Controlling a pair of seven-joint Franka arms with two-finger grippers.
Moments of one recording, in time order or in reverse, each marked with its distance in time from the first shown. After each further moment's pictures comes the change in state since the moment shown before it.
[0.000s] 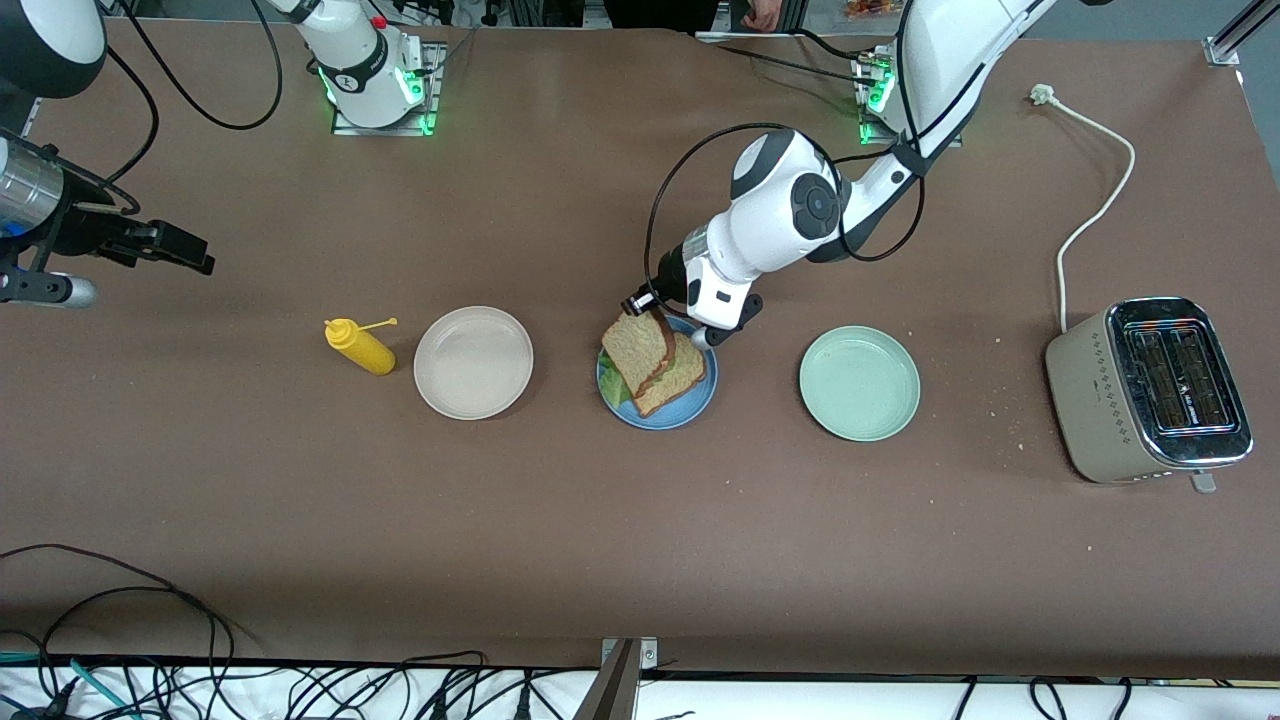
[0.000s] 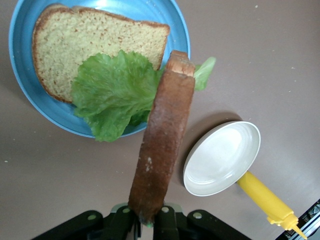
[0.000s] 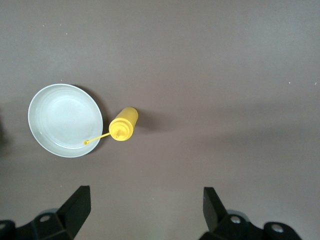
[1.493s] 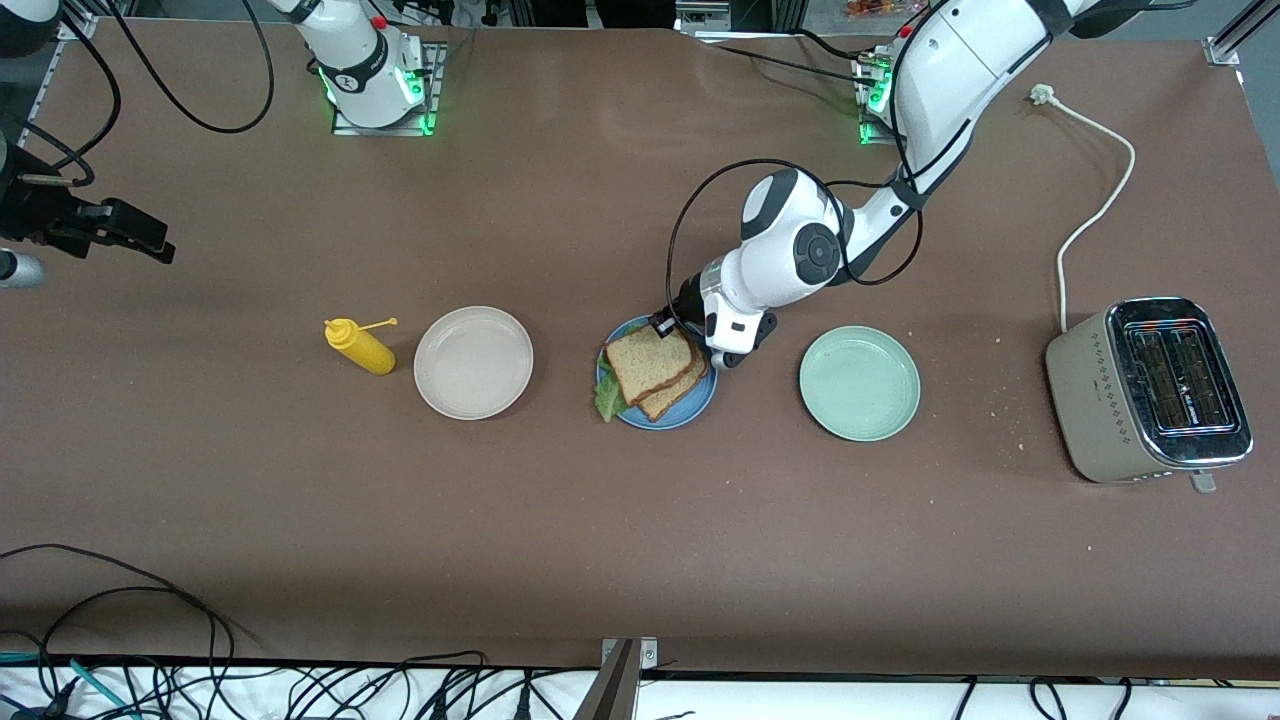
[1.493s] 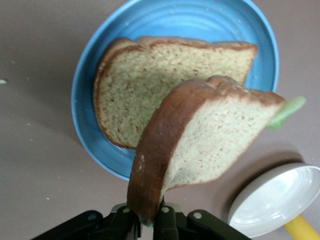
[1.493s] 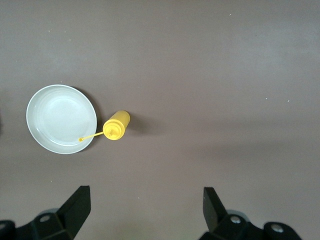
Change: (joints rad) left arm -0.014 0.087 0.076 -0.031 0.000 -0.011 0.008; right arm -0.003 -0.001 -0.009 0.109 -0.038 -0.072 -0.076
